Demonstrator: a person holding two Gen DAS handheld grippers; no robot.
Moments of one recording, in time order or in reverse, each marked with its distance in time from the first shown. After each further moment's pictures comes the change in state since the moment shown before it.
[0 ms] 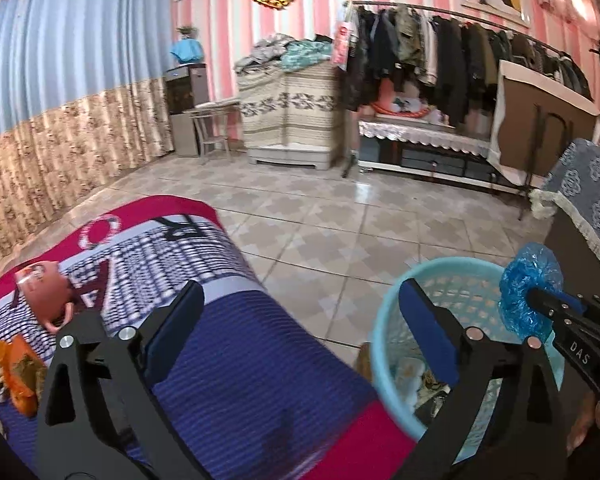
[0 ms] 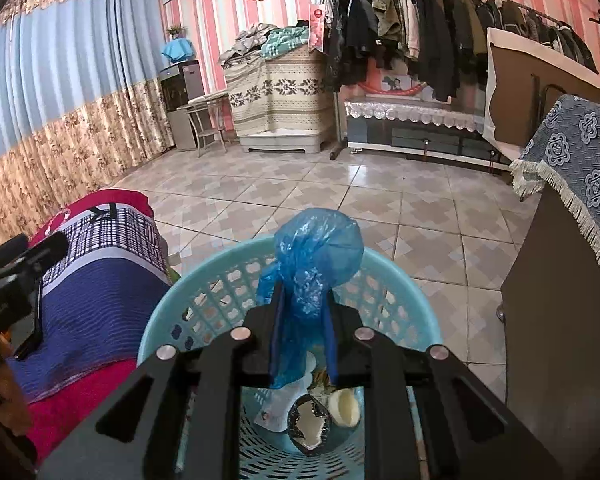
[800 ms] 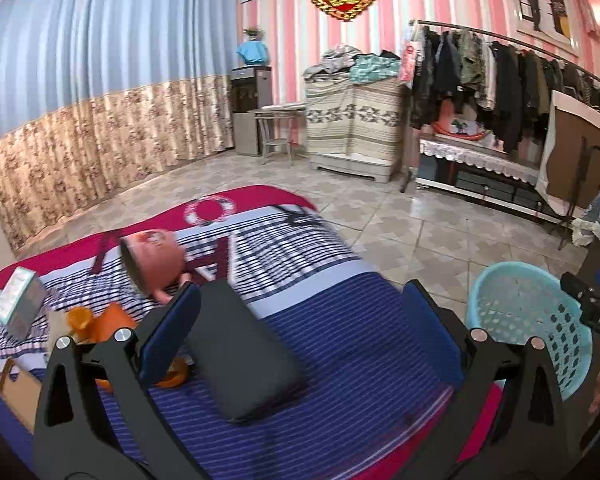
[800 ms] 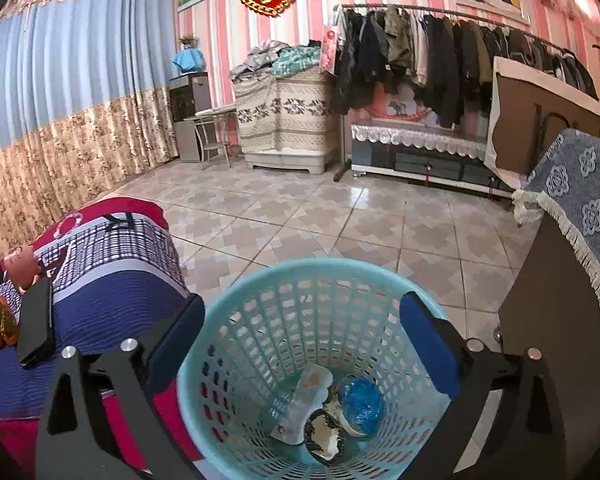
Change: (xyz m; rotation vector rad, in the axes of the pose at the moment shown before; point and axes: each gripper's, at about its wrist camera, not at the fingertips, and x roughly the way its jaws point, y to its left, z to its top) left arm -0.064 0.107 -0.027 -0.115 -0.026 0.170; right arm -0.023 0.042 0.013 -0.064 -0.082 -0.013
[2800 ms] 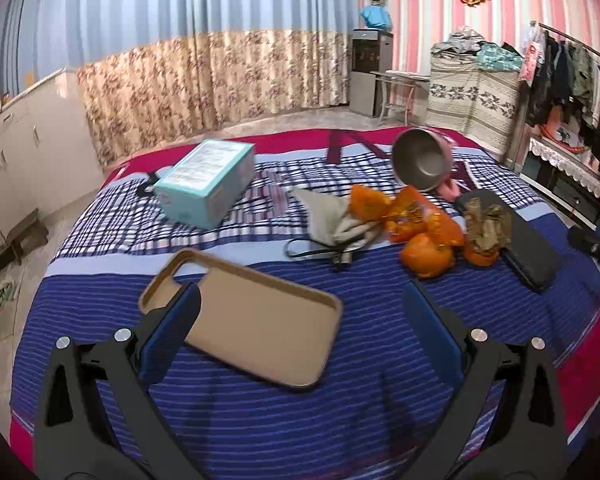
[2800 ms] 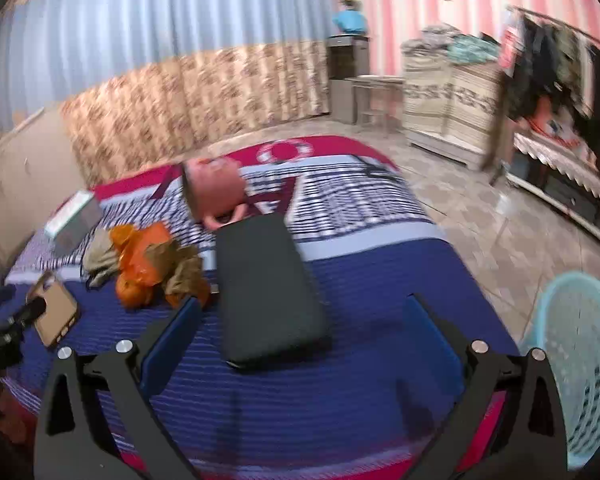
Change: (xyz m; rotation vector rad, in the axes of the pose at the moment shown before) left arm -0.054 0.245 -0.099 -0.214 0.152 0.305; right arm -0.012 0.265 -0.051 -0.312 0.130 0.456
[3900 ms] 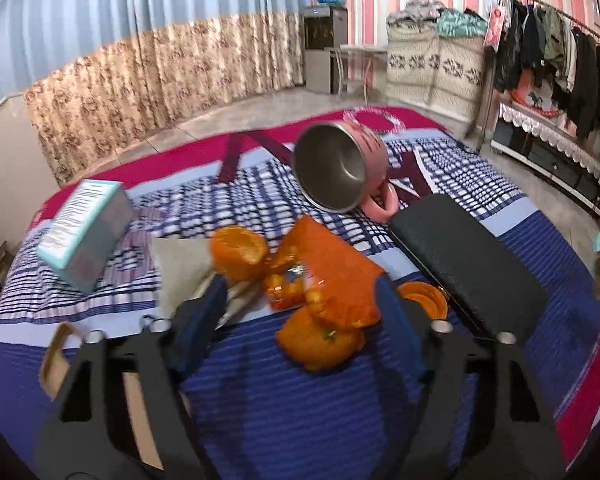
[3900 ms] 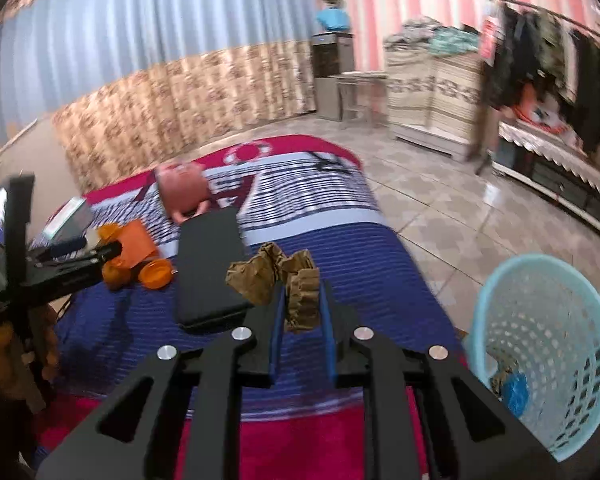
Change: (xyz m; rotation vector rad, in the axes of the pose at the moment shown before) left arm 0.075 -0.105 0.046 0.126 0.085 -0.106; right arm -0.047 -0.073 -0.014 0.093 -0.006 -0.033
